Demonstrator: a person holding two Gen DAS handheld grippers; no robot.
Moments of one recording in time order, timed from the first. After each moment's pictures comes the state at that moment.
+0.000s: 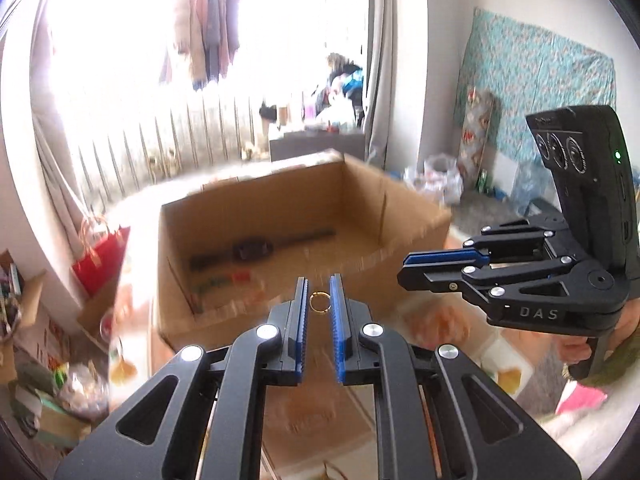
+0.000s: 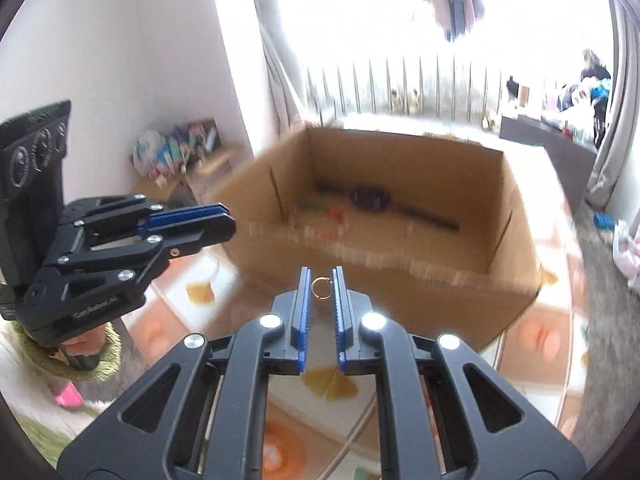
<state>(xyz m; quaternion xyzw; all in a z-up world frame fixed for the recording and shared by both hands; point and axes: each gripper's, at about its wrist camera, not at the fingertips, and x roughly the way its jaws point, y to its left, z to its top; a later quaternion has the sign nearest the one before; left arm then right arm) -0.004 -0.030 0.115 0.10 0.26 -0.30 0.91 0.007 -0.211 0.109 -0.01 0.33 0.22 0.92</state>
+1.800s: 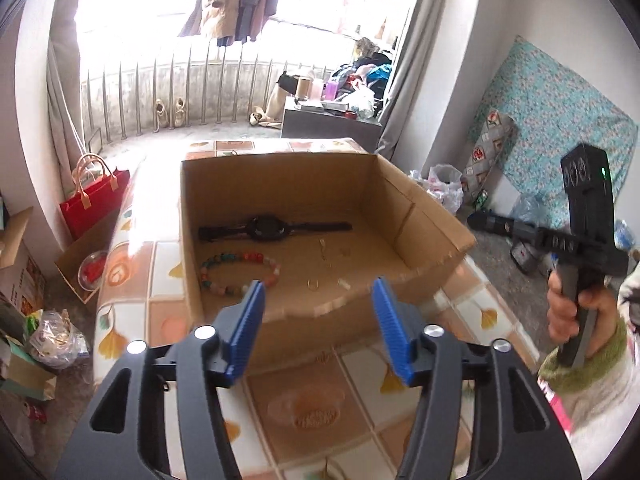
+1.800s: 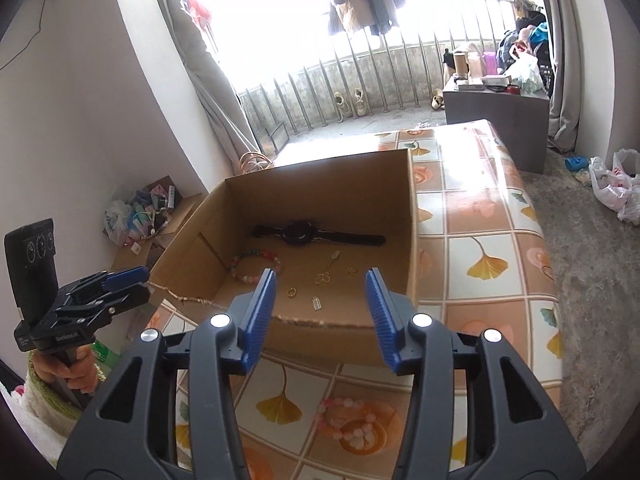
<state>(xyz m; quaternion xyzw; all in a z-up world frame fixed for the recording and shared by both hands) 0.028 0.009 0.118 0.01 0.35 -0.29 0.89 0.032 -0.297 0.118 0.11 0.34 0.14 0.92</state>
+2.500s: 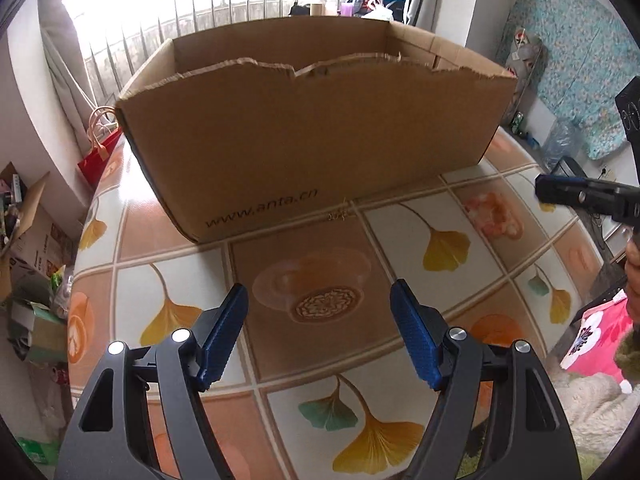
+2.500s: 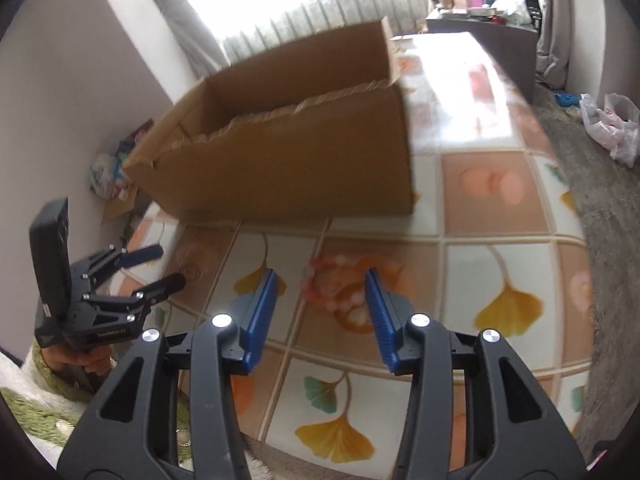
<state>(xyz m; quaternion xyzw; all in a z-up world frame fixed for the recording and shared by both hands) -0.001 -0.021 0.011 0.11 0.45 -0.23 0.86 -0.019 -0.278 0.030 0.10 0.45 0.12 0.88</state>
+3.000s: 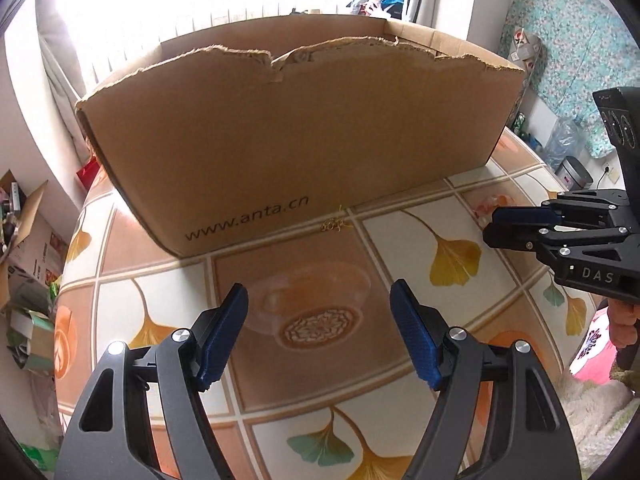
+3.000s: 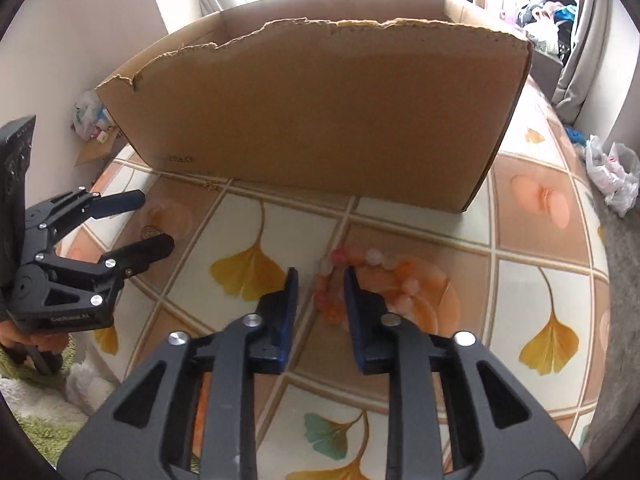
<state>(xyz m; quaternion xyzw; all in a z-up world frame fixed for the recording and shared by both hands) 0.006 -0.035 0.001 0.11 0.43 -0.23 0.87 0.002 -0.229 -0.004 0.00 0.47 0.11 0.87</state>
